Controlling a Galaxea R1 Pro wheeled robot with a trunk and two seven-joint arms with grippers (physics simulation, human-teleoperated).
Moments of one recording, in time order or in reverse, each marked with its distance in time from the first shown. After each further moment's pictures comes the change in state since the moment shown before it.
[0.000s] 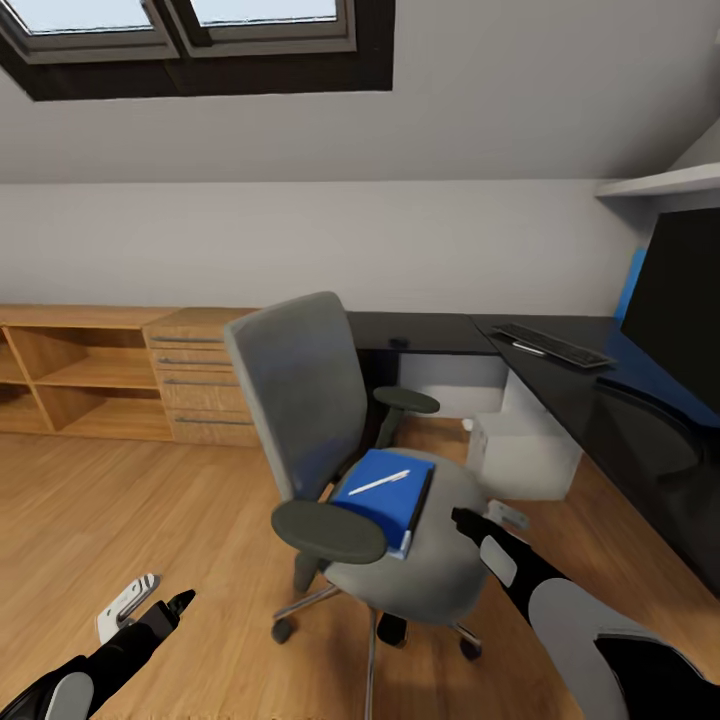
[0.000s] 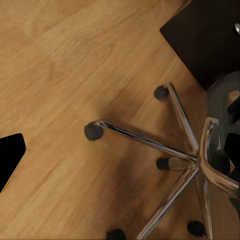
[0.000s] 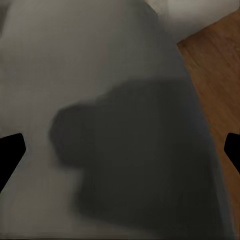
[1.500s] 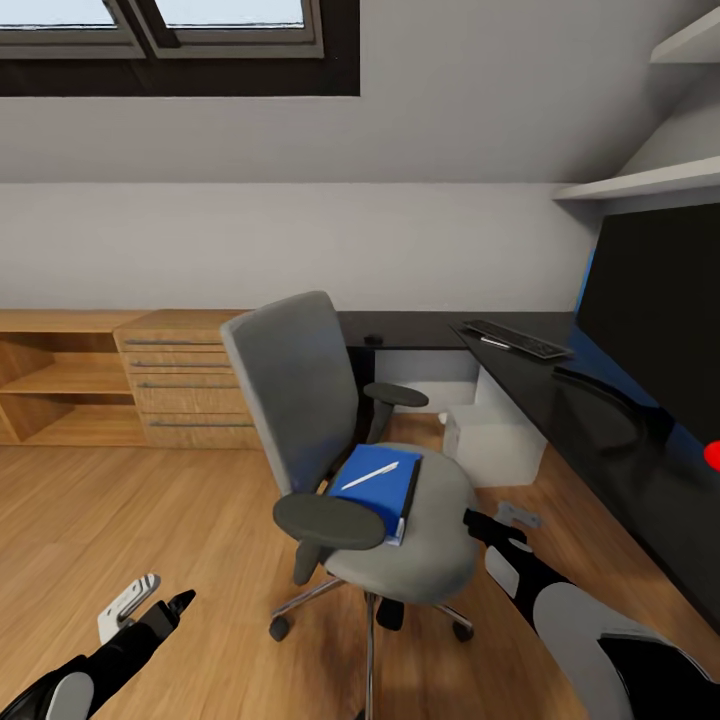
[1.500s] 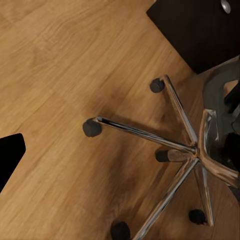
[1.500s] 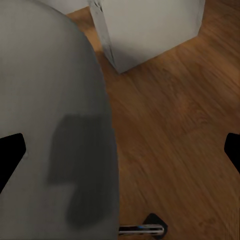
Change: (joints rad) left arm 0.000 0.000 0.000 0.000 0.000 0.000 0.000; right arm 0.001 -0.014 -0.012 0.049 0.128 -0.135 -0.057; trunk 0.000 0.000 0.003
